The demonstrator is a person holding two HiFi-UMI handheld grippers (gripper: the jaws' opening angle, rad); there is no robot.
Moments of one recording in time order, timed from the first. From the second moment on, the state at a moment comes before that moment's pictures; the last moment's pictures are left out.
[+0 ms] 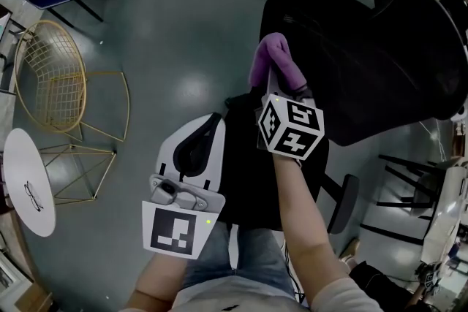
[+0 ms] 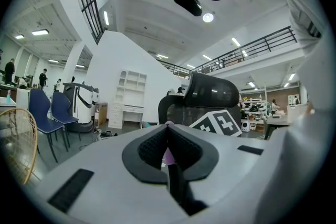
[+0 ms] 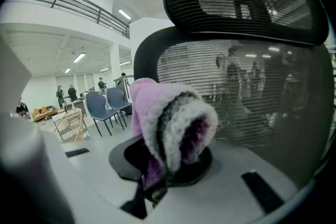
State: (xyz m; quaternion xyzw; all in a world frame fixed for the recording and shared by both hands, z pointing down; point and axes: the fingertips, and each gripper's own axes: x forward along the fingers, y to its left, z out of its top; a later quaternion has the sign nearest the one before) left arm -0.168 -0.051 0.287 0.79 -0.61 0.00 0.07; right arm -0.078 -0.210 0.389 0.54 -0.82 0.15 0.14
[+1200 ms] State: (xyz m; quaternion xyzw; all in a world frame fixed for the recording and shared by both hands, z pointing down) left arm -0.112 -0.059 0.299 0.82 -0.57 0.02 0.07; right arm 0.026 -0.206 0.429 0.60 -0.77 0.19 0.14
